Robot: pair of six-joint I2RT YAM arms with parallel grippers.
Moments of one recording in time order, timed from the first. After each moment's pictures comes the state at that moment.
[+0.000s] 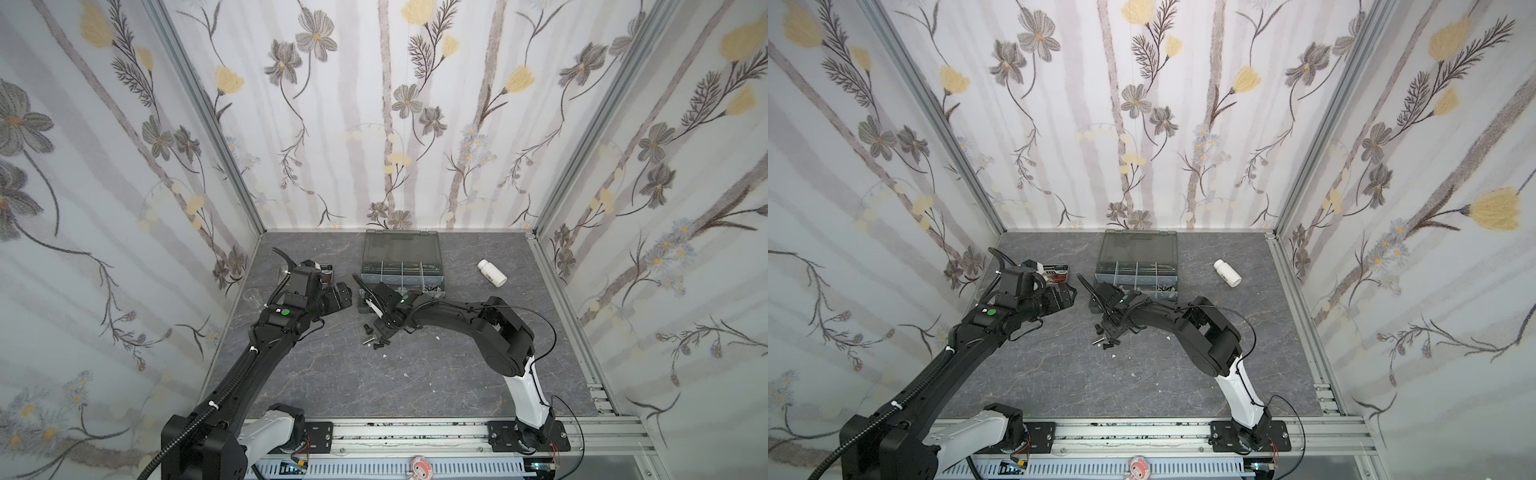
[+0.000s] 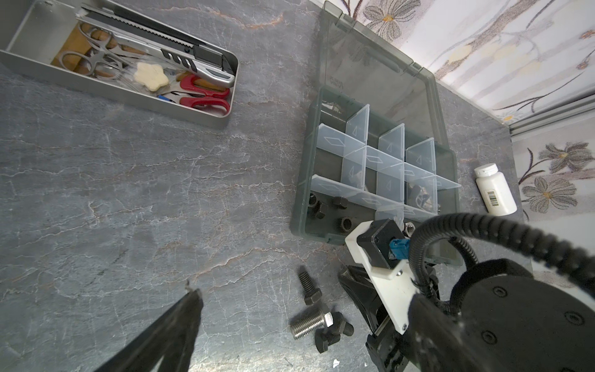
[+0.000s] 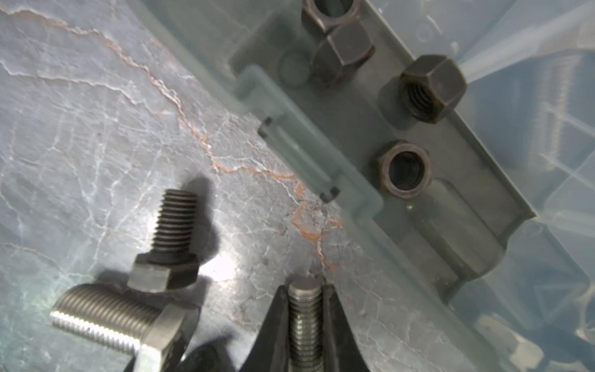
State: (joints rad) left arm -0.28 1.11 0.88 -0.53 0.10 -0.58; right arm 0.92 2.13 1.53 -0.57 0.10 0.12
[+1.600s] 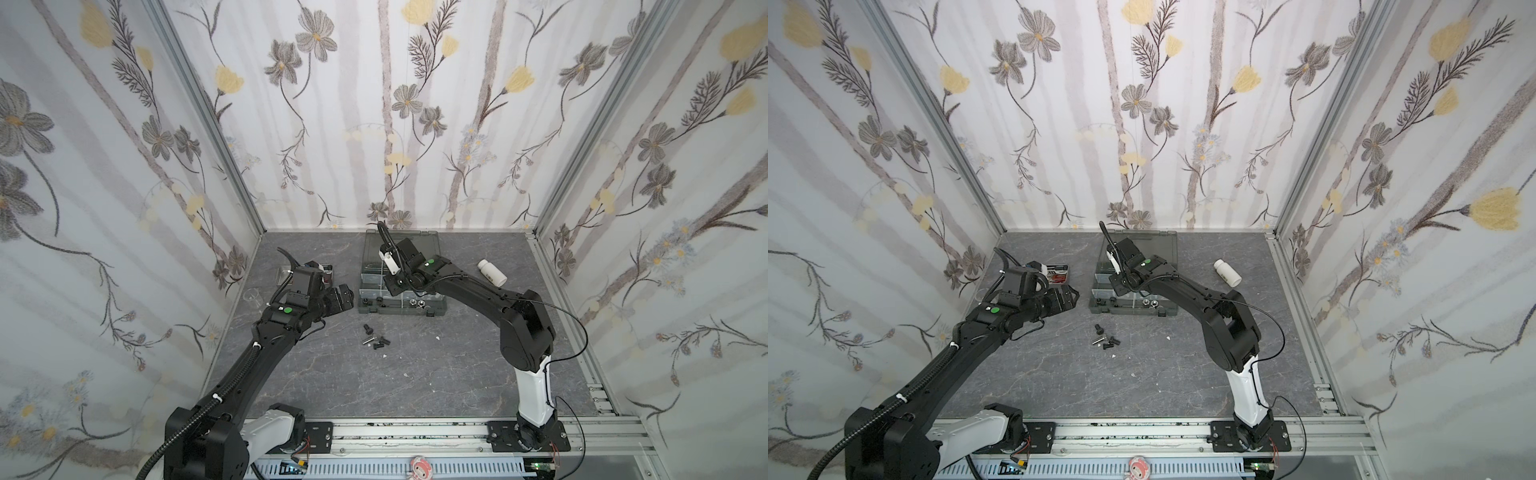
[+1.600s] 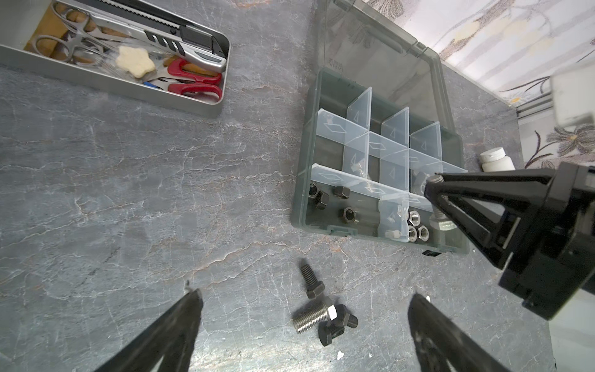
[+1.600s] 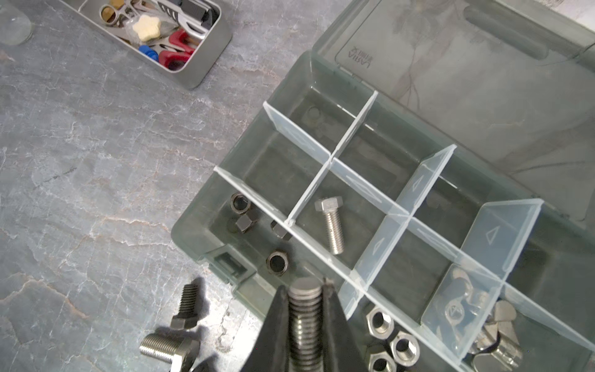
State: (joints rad) left arm -0.28 1.15 0.88 -0.53 0.13 -0.55; right arm 0.74 2.04 1.75 -0.60 0.03 0.14
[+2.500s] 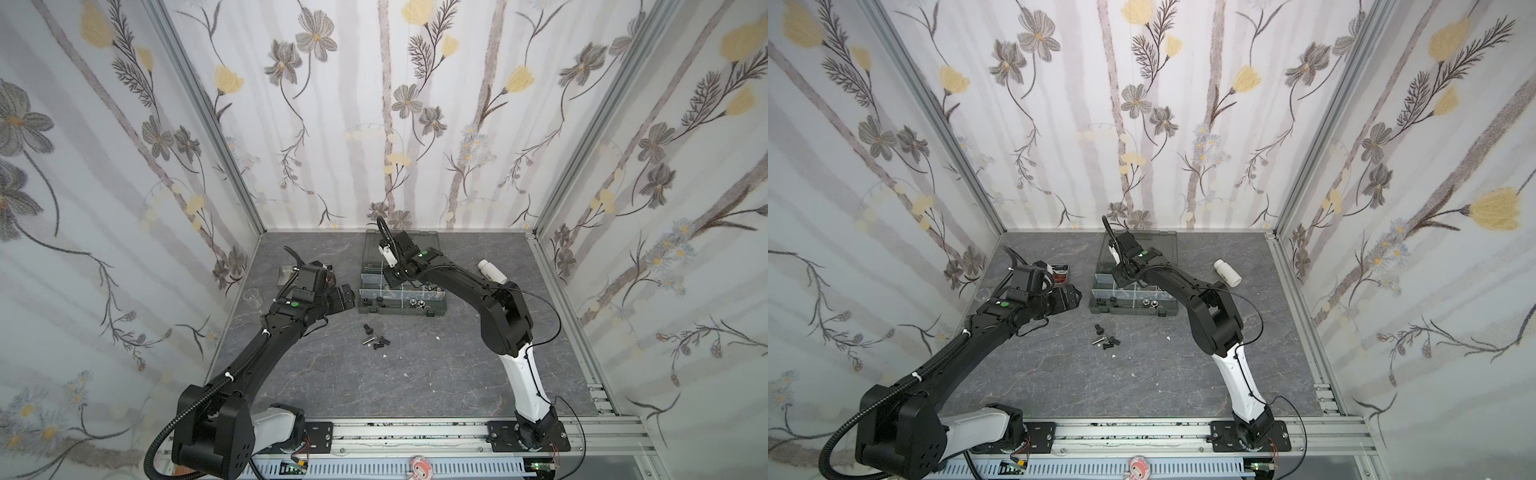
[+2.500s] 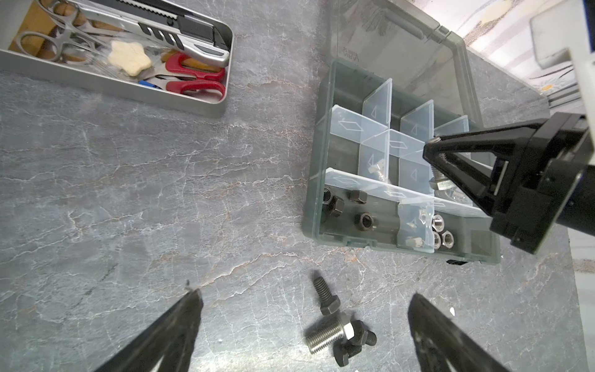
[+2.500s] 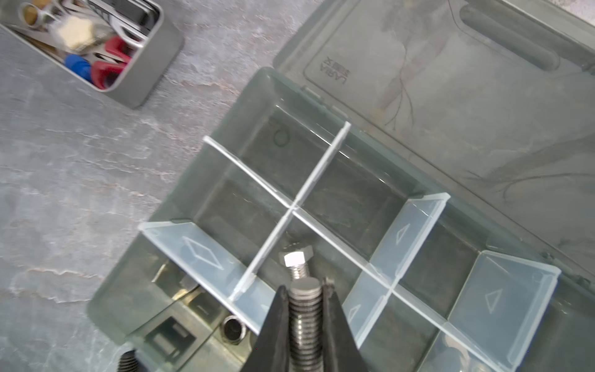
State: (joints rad) left arm -0.26 1.24 0.87 -0.48 0.11 -0.51; right arm 0.69 2.25 1.94 -0.65 0.01 0.09
